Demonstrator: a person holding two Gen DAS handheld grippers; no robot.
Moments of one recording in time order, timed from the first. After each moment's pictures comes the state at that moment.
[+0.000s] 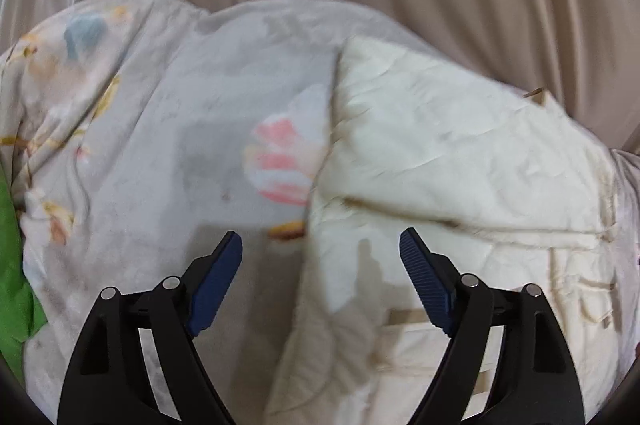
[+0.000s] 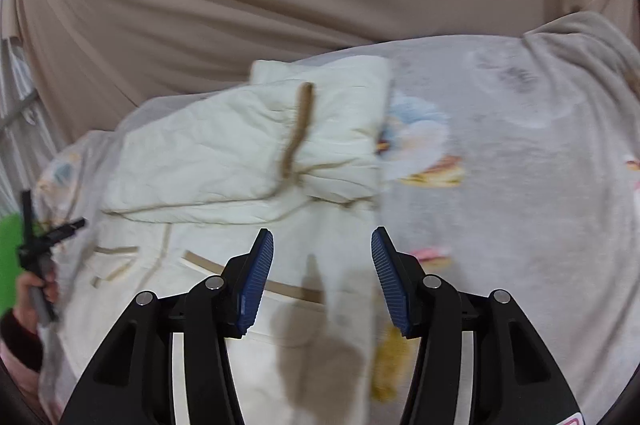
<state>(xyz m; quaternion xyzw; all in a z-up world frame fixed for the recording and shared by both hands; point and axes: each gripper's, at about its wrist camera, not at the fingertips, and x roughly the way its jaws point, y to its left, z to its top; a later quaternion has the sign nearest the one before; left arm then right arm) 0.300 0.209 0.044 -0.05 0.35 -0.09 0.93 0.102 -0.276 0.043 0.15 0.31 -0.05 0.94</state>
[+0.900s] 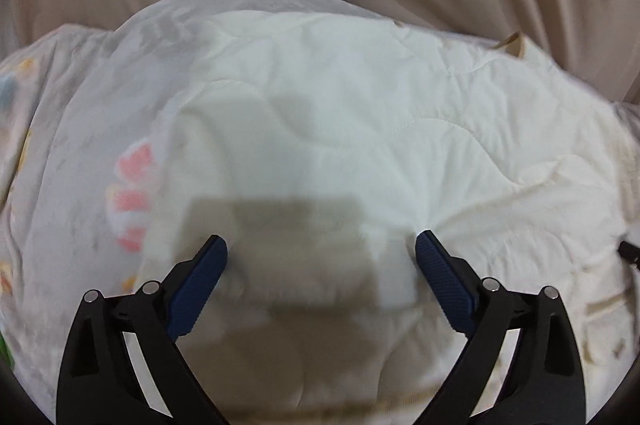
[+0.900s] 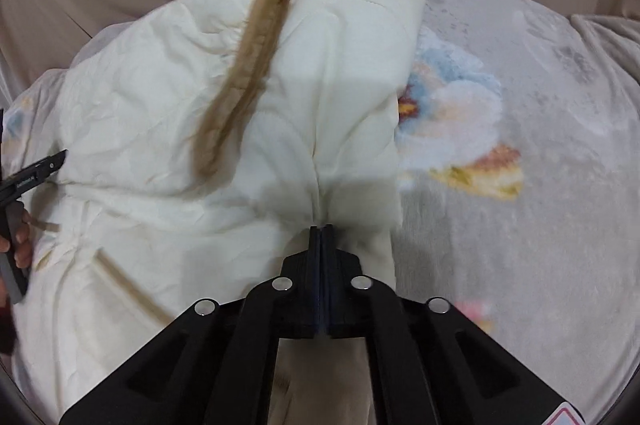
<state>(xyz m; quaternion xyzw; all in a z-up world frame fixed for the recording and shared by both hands) 0.338 0.111 0.025 0.01 0.38 -0.13 0.91 0.169 -0.292 0.011 0.11 0.41 -0.04 0.90</state>
